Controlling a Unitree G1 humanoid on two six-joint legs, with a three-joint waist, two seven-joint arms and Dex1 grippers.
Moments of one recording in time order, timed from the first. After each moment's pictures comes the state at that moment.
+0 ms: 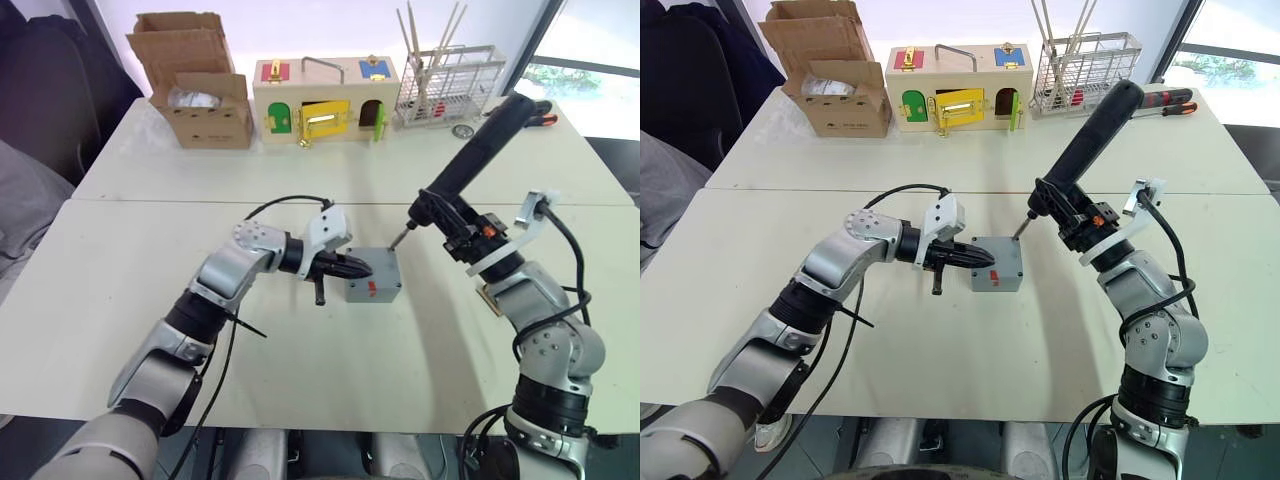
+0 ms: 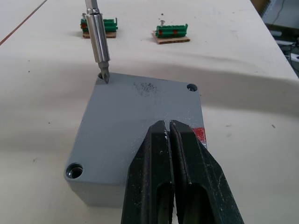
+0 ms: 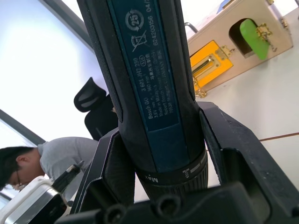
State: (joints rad) left arm -0.77 0.34 -0.39 0.15 -0.24 0.48 -1.11; right arm -0.31 -0.25 -0.41 -0.32 0.72 0.66 0.48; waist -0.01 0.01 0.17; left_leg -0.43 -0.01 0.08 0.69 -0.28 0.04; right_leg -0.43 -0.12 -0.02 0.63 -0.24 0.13
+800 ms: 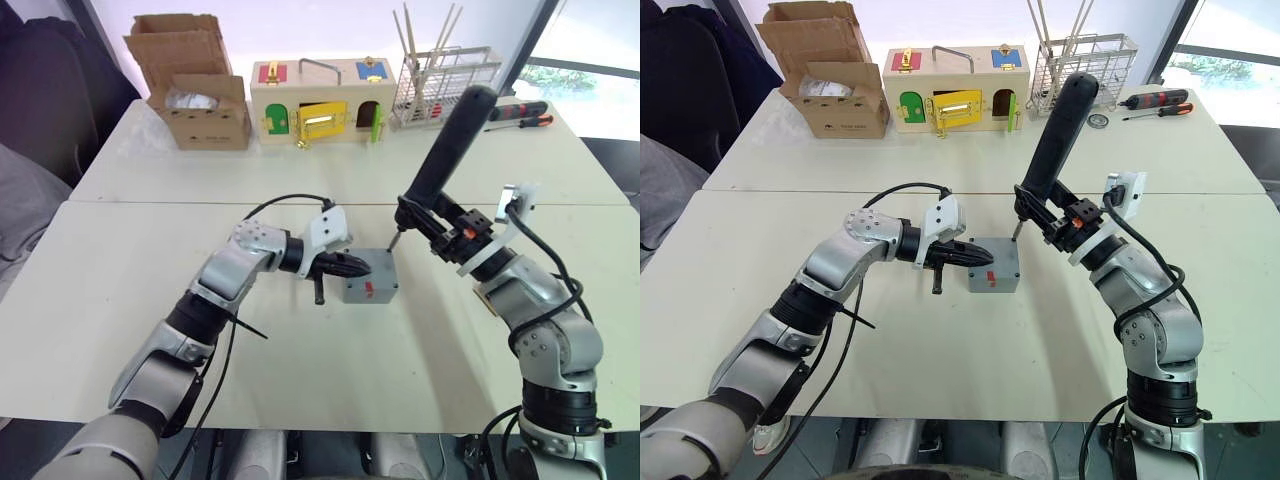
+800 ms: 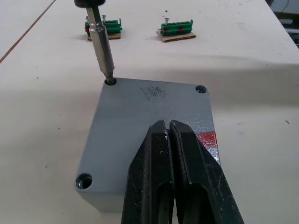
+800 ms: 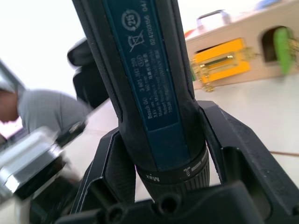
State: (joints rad) left arm -0.76 0.34 -0.39 0.16 -0.20 0.46 -1.09; right arm -0.29 -0.41 -0.13 -0.41 0.53 0.51 0.52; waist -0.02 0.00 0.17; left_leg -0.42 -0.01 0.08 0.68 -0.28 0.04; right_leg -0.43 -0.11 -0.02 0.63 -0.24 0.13
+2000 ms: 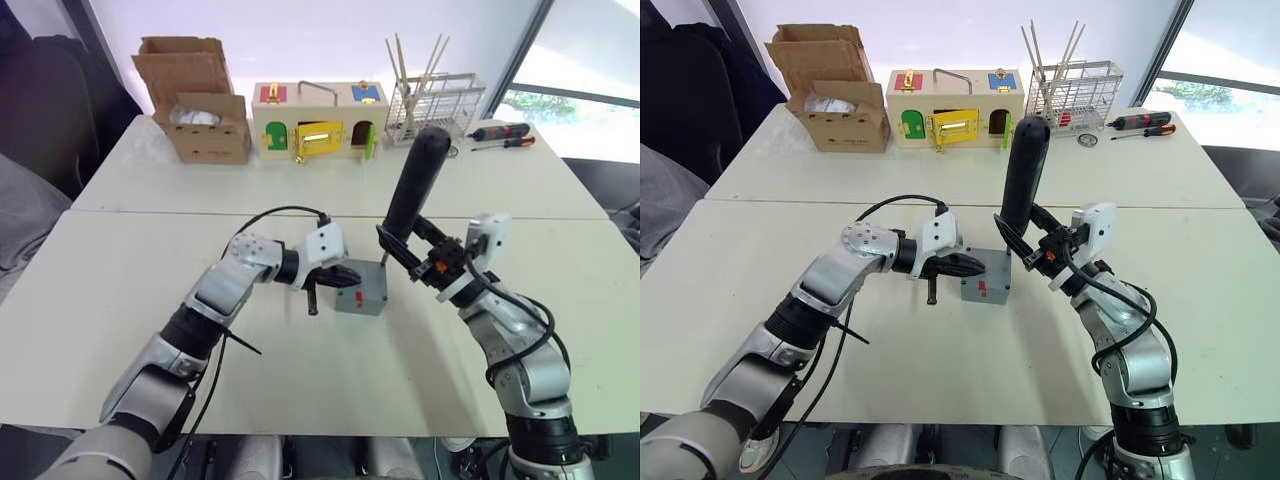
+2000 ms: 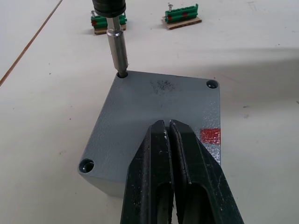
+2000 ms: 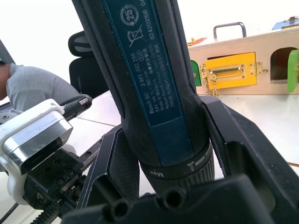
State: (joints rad) left arm -0.68 0.36 -0.42 0.10 -0.12 0.44 -1.08; right arm -0.14 -0.33 -0.05 -0.39 0.37 0.26 0.52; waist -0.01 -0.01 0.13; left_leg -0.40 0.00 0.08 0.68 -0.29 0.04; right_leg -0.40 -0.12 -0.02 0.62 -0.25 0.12
